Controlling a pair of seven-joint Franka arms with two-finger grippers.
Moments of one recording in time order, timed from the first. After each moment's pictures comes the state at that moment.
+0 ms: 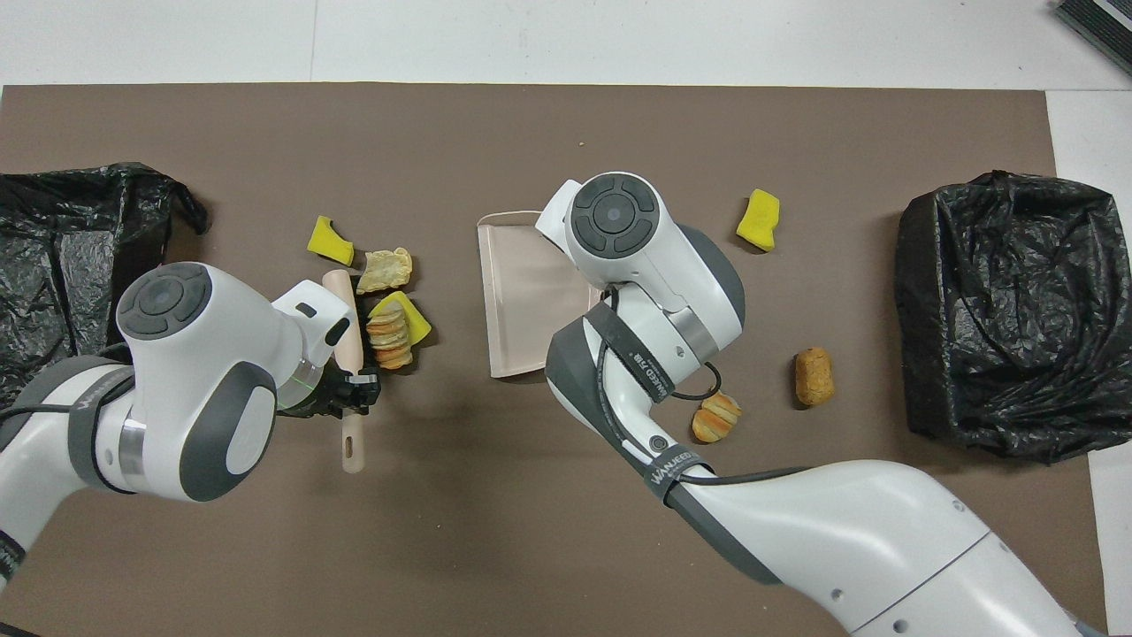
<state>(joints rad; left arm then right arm) -0.24 0.01 -0.12 -2.19 -0.21 2.05 -0.36 0.38 0.57 0.16 -1.47 -0.26 2.04 -1.06</state>
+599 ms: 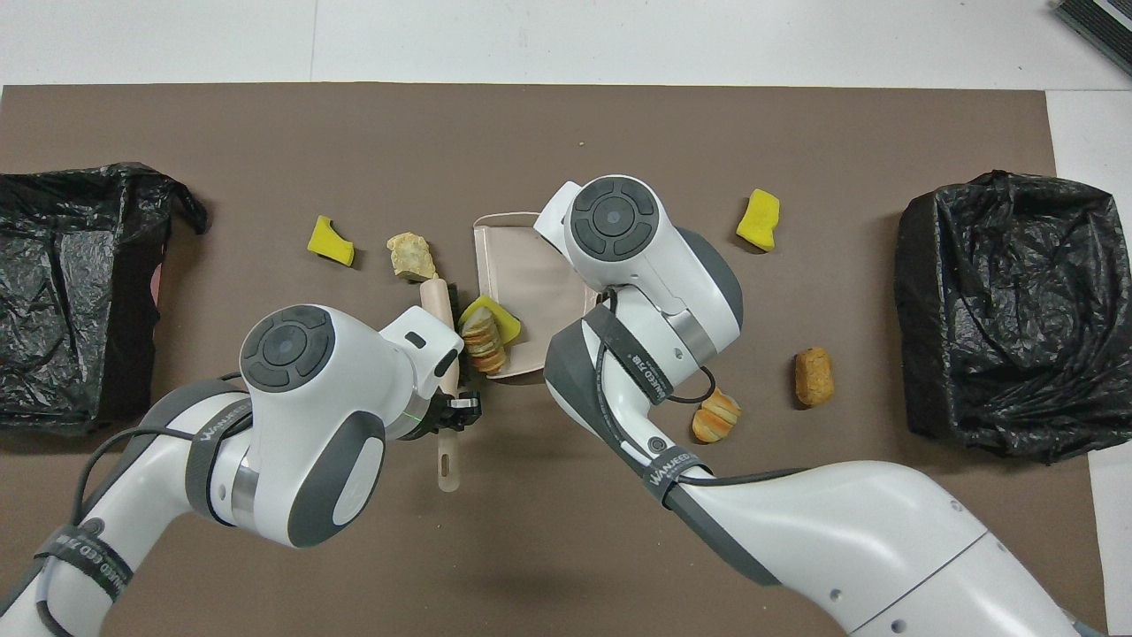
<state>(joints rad) -0.41 0.02 -0.12 -2.17 -0.27 2.13 -0.43 0.38 0.57 0.16 -1.47 -0.26 2.05 -1.04</state>
